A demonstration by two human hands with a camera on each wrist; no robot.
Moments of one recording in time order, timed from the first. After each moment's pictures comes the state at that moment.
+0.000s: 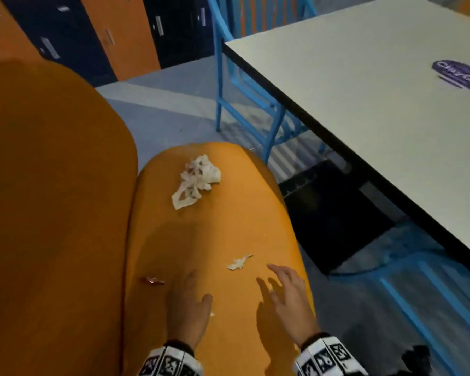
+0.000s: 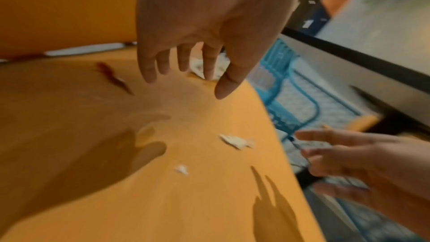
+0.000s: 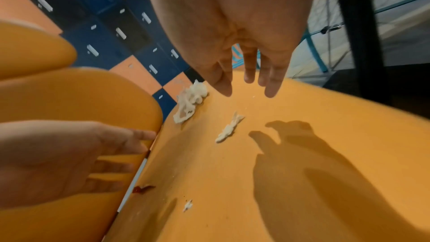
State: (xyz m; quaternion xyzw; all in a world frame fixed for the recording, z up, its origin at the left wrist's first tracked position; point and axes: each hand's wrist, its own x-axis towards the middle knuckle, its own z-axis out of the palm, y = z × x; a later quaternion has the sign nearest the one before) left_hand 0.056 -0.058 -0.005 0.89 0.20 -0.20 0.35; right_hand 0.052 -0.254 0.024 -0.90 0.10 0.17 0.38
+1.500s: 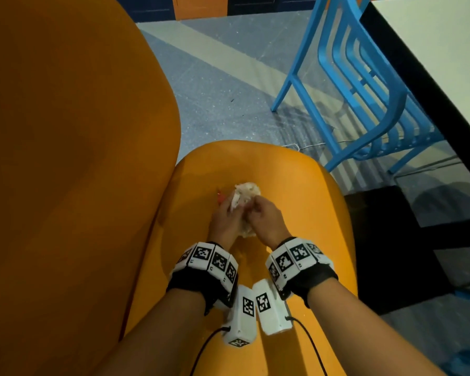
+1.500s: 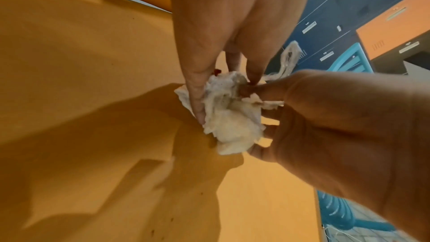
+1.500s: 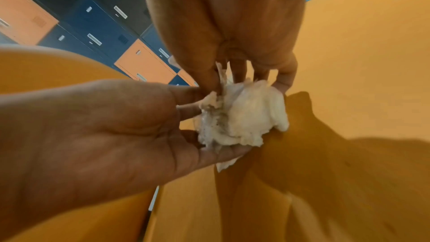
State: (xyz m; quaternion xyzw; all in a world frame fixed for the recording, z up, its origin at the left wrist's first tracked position) left_hand 0.306 -0.024 -0.040 0.66 0.33 -0.14 0.66; right_hand 0.338 -0.114 -0.033 -0.87 0.00 0.25 0.43
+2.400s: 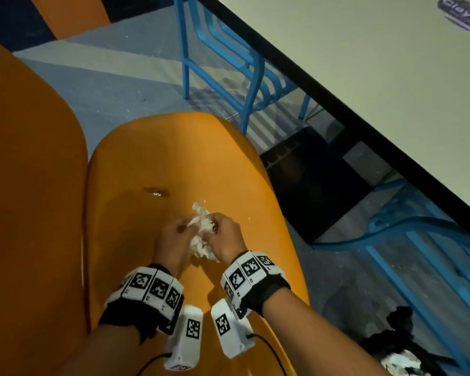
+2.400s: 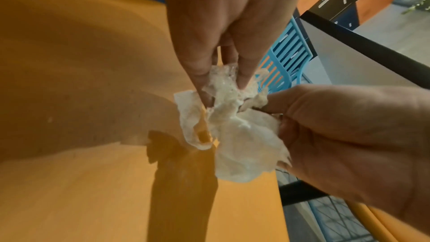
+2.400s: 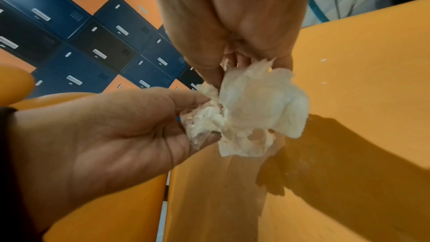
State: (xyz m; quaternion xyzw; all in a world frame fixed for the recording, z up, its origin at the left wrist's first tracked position) left_hand 0.172 -0.071 -0.023 0.72 0.24 -0.21 0.62; right_hand 0.169 -0.178 -0.006 -0.82 0.17 0.21 0.50
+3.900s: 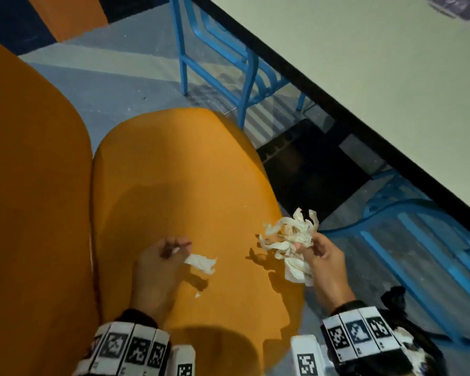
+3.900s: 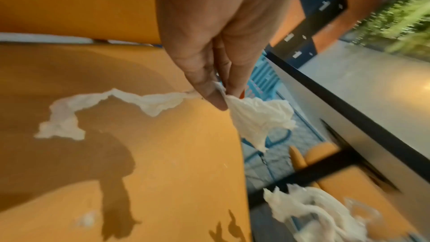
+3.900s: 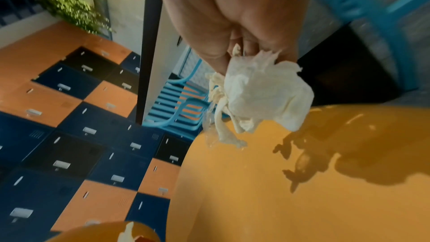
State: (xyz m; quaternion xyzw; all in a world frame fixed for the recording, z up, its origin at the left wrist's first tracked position) left_hand 0.099 -0.056 0.042 0.74 0.23 -0.14 0.61; right_hand 0.056 -0.307 0.028 -0.69 0.37 0.03 0.62
